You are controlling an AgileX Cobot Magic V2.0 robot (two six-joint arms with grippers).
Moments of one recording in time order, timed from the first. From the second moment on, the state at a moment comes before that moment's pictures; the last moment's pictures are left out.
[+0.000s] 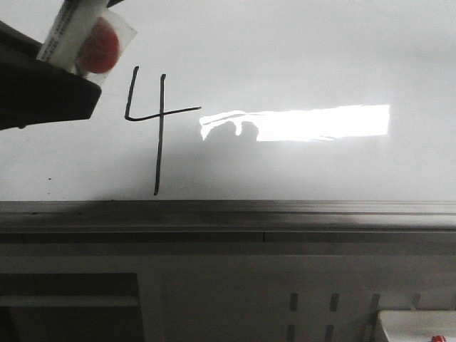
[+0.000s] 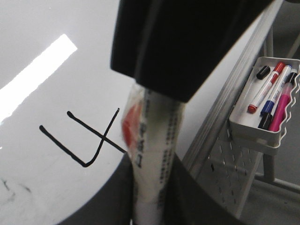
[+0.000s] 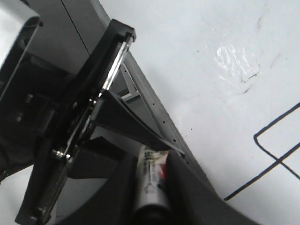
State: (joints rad) left arm -0.79 0.91 -0.38 0.42 -0.14 -0.03; right arm 0.82 1.31 -1.09 0.61 0.50 -0.58
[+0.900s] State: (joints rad) left arm -0.56 1.07 -0.56 -0.41 0.15 -0.07; right arm 0.72 1.12 -1.09 0.61 0.48 -0.58
